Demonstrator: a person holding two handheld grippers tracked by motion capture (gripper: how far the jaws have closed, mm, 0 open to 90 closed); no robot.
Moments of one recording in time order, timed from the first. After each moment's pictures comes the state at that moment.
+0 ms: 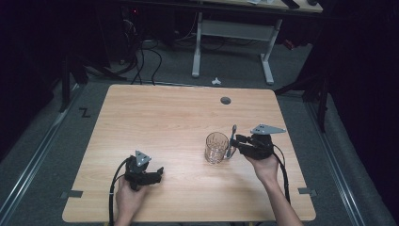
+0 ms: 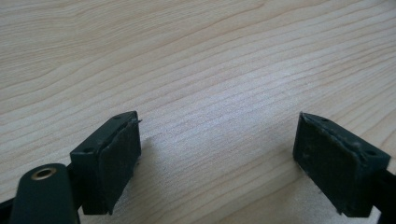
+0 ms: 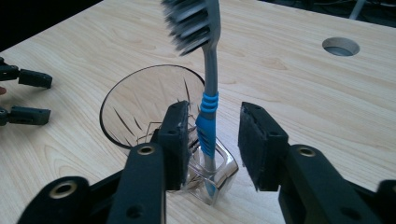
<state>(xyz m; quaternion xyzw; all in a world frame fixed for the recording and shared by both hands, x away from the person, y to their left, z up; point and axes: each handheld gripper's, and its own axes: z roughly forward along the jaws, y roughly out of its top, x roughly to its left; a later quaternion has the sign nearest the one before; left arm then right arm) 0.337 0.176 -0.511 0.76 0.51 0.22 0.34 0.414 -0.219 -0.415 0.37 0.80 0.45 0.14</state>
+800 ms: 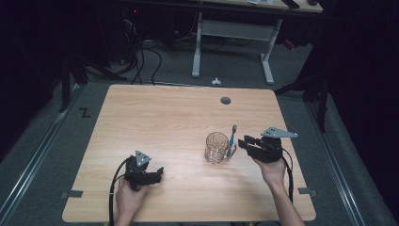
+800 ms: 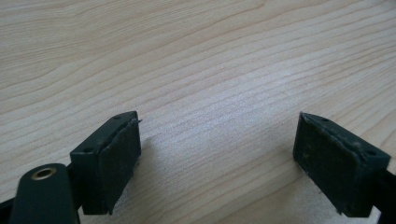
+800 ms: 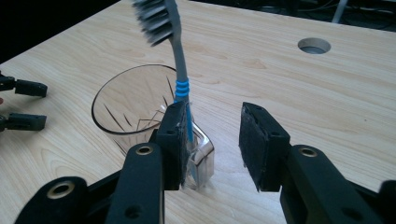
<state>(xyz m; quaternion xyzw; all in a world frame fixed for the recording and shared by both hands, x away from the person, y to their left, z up) 0.337 0.176 -0.511 0.76 0.51 0.22 0.34 0.402 -0.243 -0.412 0.40 0.78 0.46 0.15</state>
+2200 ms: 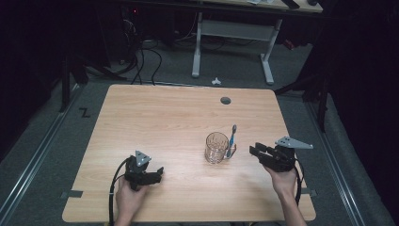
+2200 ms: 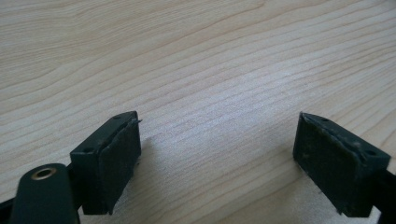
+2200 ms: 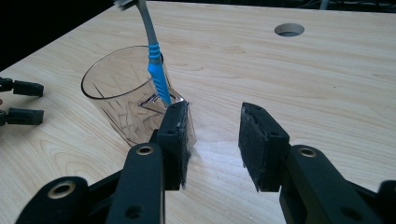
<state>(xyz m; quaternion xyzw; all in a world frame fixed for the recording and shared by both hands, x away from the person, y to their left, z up) 0.337 0.176 -0.511 0.76 0.51 0.22 0.34 0.380 -0.279 -0.424 0.43 0.75 0.48 0.15</state>
